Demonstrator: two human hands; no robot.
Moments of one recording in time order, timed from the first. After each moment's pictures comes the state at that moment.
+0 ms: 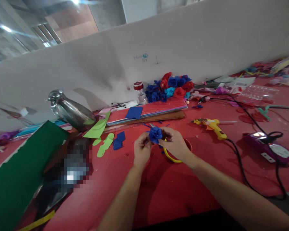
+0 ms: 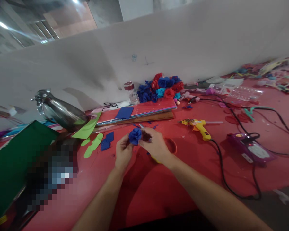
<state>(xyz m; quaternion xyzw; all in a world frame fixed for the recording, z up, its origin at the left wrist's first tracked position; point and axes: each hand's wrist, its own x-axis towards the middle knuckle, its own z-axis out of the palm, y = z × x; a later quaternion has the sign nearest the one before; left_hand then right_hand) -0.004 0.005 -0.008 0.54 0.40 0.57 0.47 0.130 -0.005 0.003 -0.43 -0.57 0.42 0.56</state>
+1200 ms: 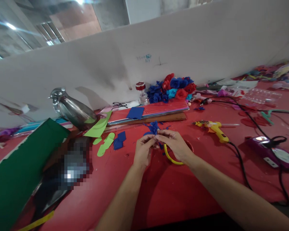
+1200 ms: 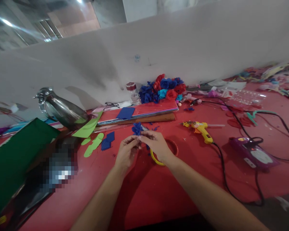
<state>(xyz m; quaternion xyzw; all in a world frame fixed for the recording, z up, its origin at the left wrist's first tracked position) 0.004 0.006 -0.005 0.36 0.40 0.53 0.66 0.126 0.003 -0.001 -0.41 -0.38 0.61 0.56</state>
